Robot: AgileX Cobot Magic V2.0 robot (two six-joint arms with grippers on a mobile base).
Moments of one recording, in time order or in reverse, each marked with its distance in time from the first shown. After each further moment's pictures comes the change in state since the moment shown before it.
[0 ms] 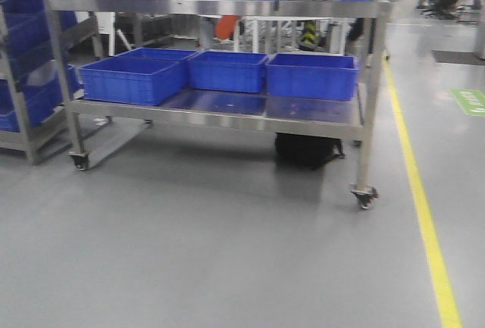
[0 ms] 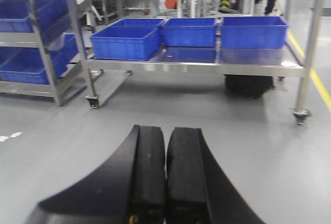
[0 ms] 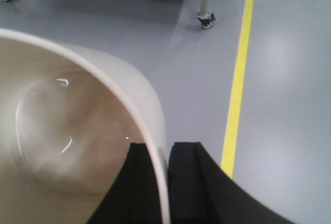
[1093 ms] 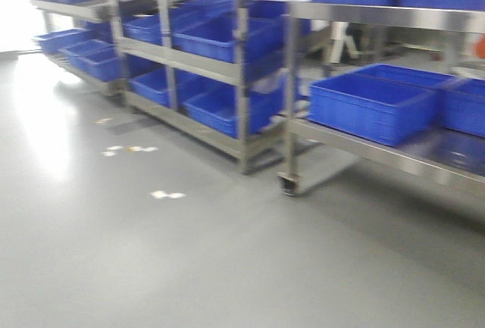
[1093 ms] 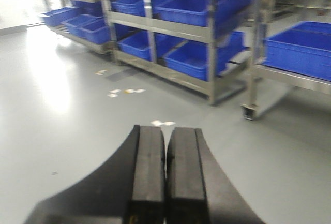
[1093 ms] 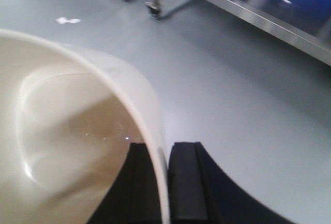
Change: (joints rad) left arm 0.000 0.000 0.000 0.000 0.000 0.000; right arm 0.000 0.000 0.000 0.000 0.000 0.000
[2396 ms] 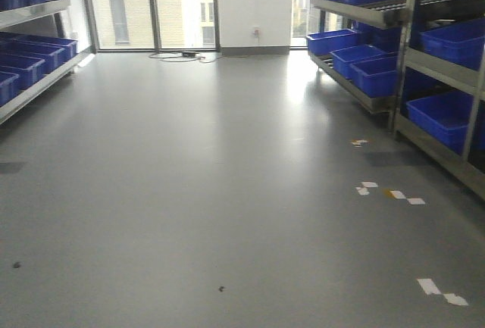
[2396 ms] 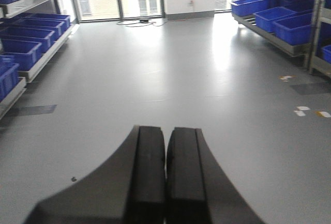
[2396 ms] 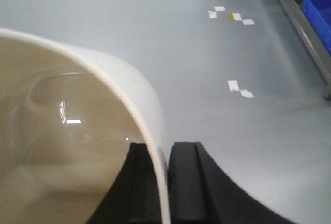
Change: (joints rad) left arm 0.000 0.000 0.000 0.000 0.000 0.000; right arm 0.000 0.000 0.000 0.000 0.000 0.000
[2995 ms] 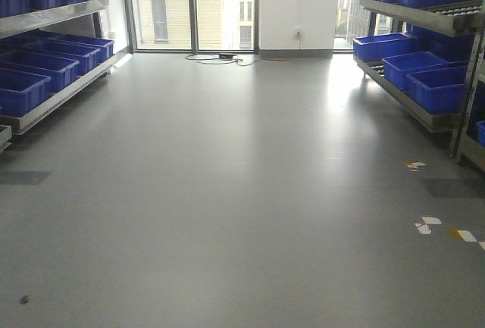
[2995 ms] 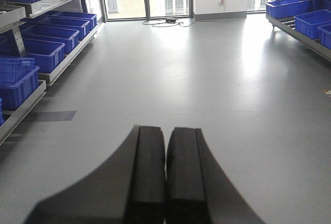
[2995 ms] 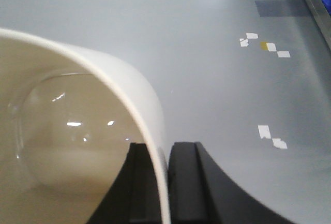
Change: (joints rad) left arm 0.000 0.000 0.000 0.000 0.000 0.000; right arm 0.000 0.000 0.000 0.000 0.000 0.000
